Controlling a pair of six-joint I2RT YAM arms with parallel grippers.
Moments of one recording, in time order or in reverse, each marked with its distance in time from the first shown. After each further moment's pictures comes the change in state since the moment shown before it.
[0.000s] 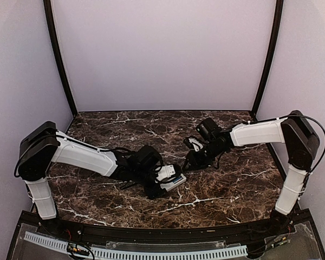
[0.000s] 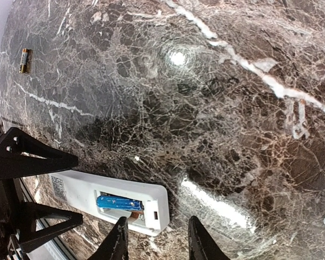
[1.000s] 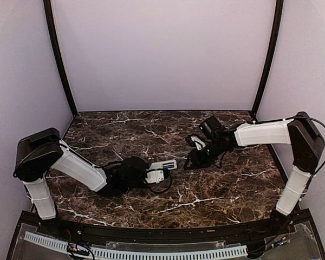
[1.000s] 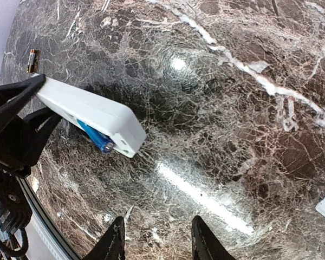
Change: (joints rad) left arm -0.005 -0.040 -0.309 0.565 -0.576 0.533; right arm -0.005 -0.058 -0.029 0.001 0.007 -0.007
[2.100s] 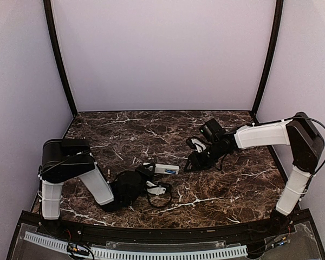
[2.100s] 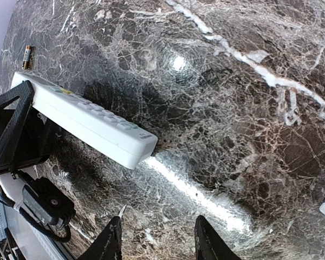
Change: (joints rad) left arm -0.061 0.257 -0.122 0.761 -0.172 0.725; right arm 0.000 0.003 -0.038 0.039 -0.001 -0.004
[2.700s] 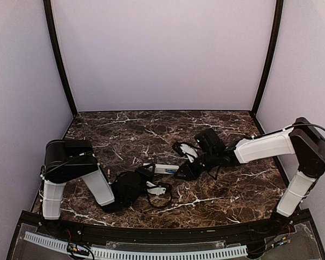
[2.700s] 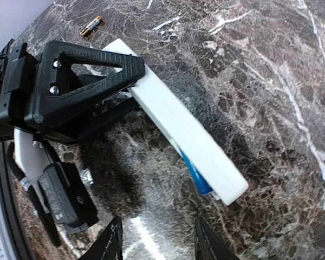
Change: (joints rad) left arm -0.003 0.034 0.000 0.050 0.000 -0.008; right arm 0.140 -0.063 -0.147 0.314 0.050 -0.243
